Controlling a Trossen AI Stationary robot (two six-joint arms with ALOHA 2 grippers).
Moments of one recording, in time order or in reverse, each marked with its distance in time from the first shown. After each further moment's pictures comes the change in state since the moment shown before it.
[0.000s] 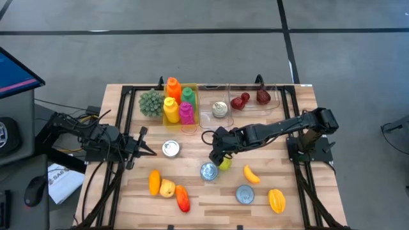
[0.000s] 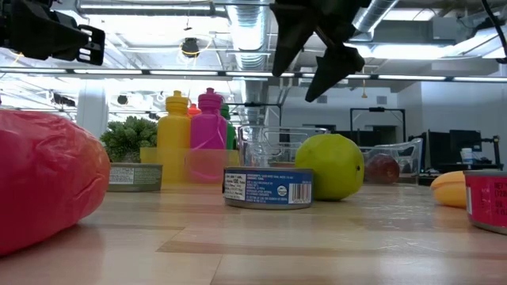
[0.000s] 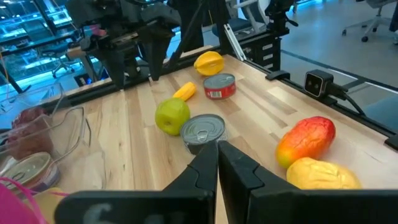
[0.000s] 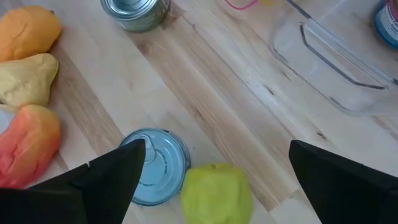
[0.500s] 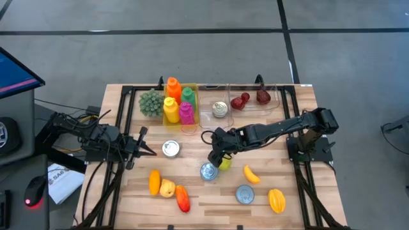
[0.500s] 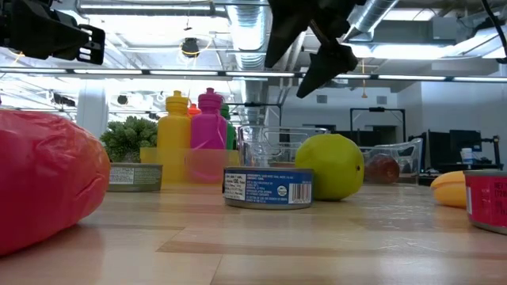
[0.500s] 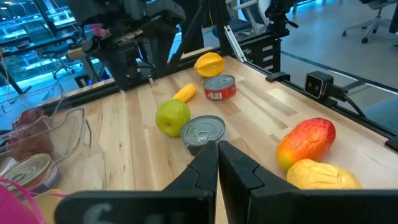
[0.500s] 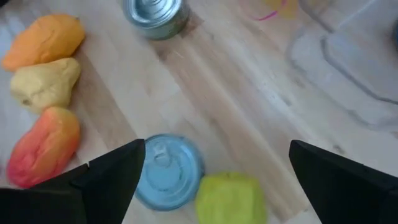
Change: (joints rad) left arm 0.000 0.000 0.000 0.006 0.000 0.000; right arm 0.002 -0.001 0.000 0.057 -0.032 -0.036
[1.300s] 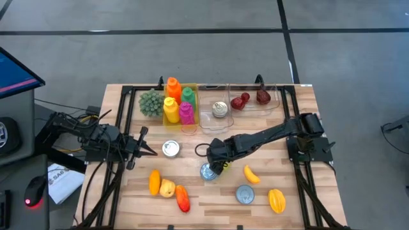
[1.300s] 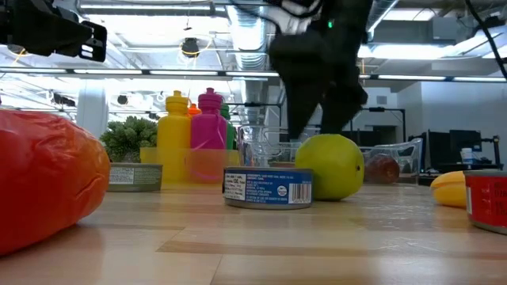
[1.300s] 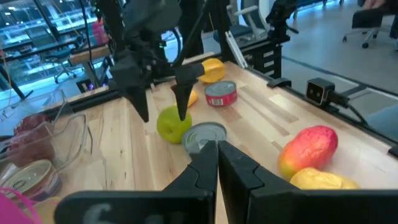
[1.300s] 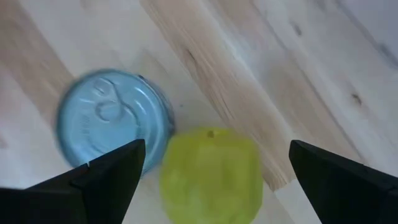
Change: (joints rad) left arm 0.000 0.027 0.001 0.048 0.000 0.000; right arm 0.023 0.180 0.000 -0.099 -0.061 0.000
